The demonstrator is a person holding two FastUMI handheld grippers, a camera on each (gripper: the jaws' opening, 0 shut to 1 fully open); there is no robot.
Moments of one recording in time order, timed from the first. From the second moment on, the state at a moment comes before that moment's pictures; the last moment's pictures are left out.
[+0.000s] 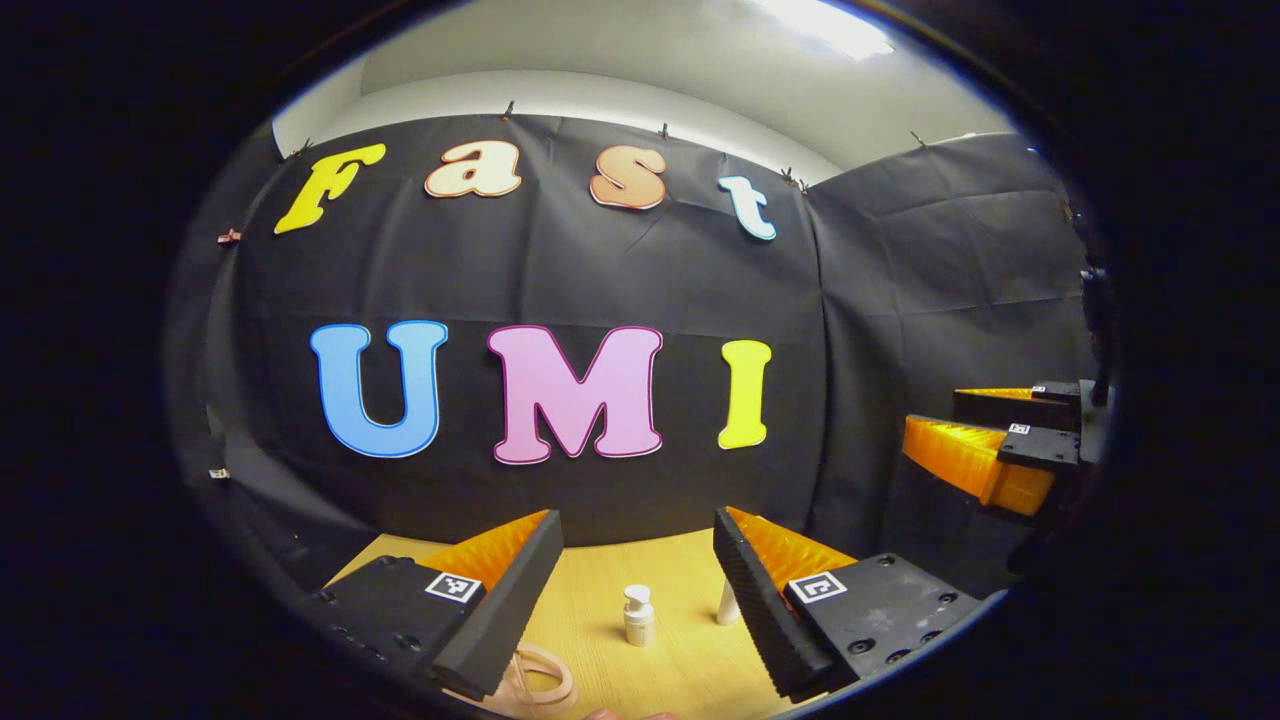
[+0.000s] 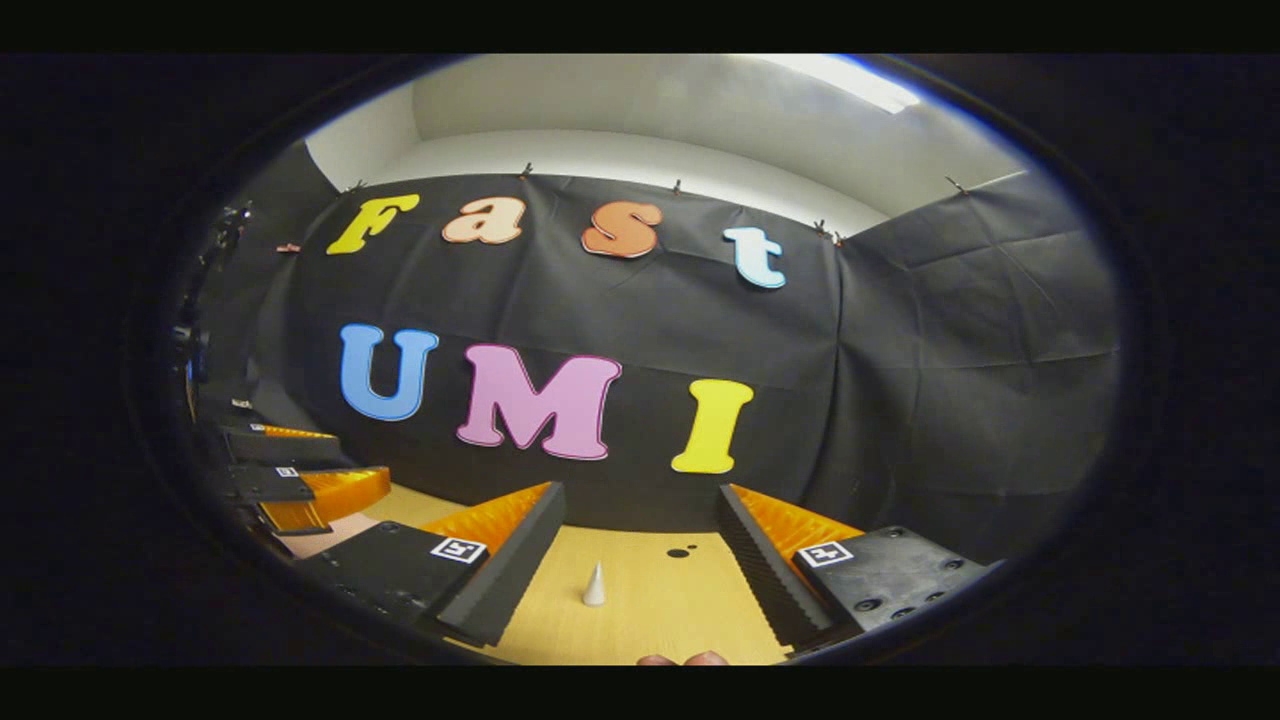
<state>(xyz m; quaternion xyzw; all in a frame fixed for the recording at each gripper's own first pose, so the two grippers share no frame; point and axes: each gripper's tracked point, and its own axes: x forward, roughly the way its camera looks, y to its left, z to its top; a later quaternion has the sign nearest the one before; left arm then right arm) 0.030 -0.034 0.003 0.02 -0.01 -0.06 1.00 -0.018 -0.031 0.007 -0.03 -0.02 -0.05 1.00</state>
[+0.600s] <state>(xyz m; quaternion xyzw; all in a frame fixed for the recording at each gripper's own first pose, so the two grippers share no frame) 0.031 -0.019 -0.127 0.04 0.12 -0.04 0.99 -0.018 -0.025 -0.047 0.00 0.03 -0.02 1.00</state>
